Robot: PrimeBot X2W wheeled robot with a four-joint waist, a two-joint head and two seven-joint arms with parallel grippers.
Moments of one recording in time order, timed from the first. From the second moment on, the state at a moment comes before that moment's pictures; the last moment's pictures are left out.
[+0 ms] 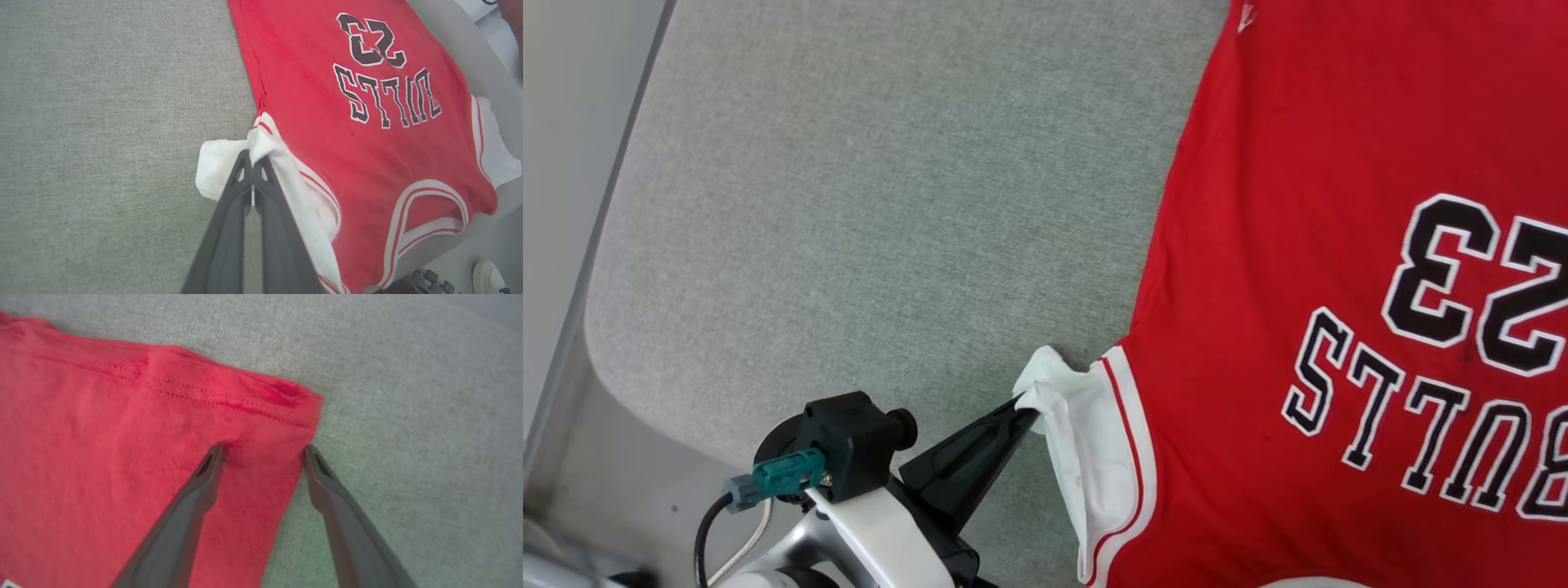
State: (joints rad) left arm -0.22 0.62 -0.64 -0.48 -0.77 0.08 0.18; right arm -0.94 -0.67 -0.06 0.32 0.42 0.13 1.18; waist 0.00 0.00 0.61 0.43
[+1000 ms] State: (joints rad) left arm -0.17 0.64 -0.60 -0.40 -0.80 0.11 0.16; right arm -0.63 -0.67 0.04 0.36 0.50 0.13 1.11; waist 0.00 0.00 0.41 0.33
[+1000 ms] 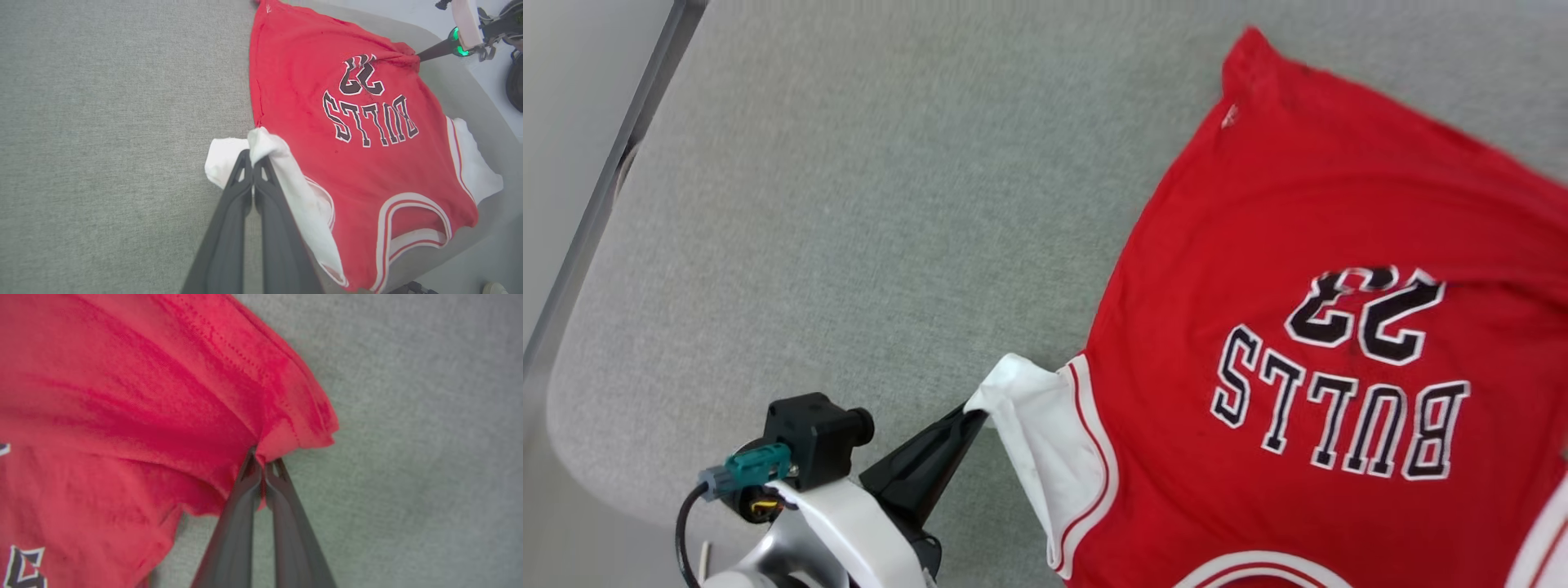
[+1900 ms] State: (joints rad) left arm -0.05 0.62 -0.52 -0.28 -0.87 0.16 0.01; right arm 0.05 -0.51 -0.15 0.08 0.59 0.13 1.17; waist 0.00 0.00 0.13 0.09
